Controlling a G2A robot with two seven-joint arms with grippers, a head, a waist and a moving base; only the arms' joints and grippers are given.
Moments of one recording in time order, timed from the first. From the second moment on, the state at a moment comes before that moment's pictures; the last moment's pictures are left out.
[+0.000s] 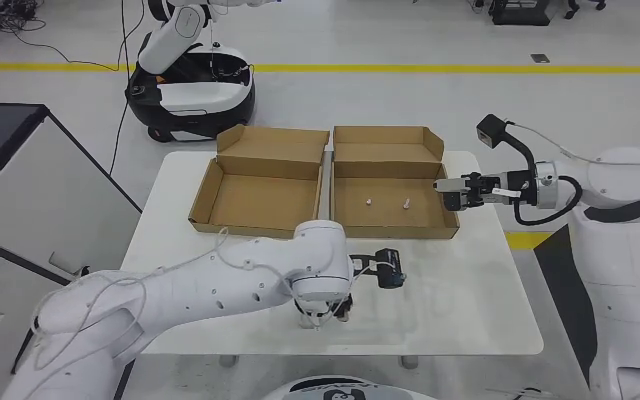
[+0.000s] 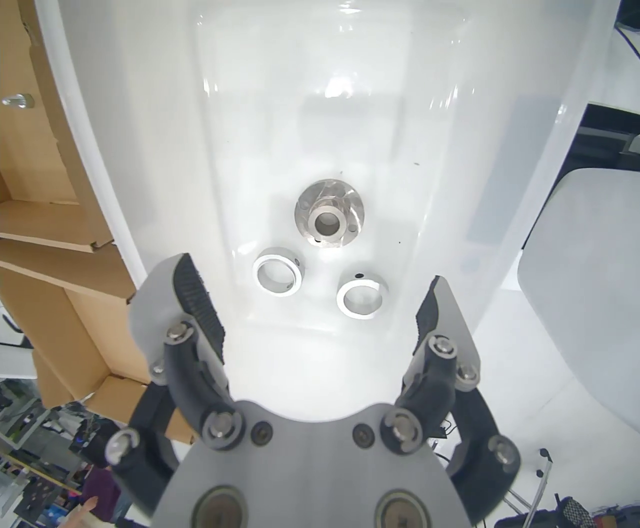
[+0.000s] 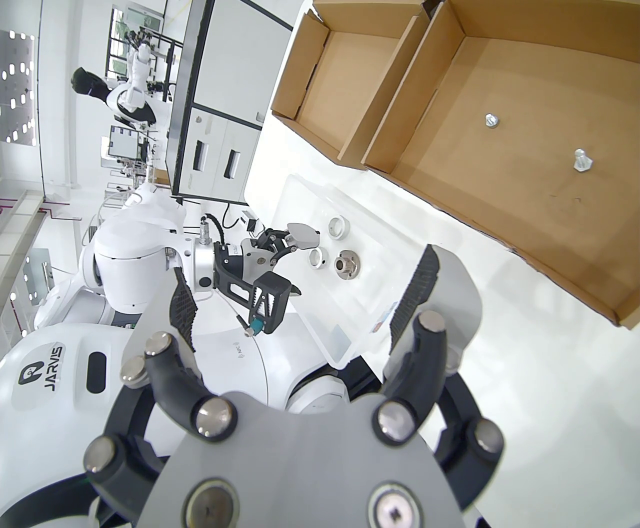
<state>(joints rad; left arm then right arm) 0.59 -1.22 -0.25 -1.87 0.63 -0.16 -1.53 -1.15 -0.93 1.58 -1.66 0.12 0.10 1.54</state>
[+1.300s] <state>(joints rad) 0.66 -1.28 -0.23 -1.73 0.69 -0.21 -1.50 -1.15 -0.93 1.58 -1.66 0.12 0.10 1.54</state>
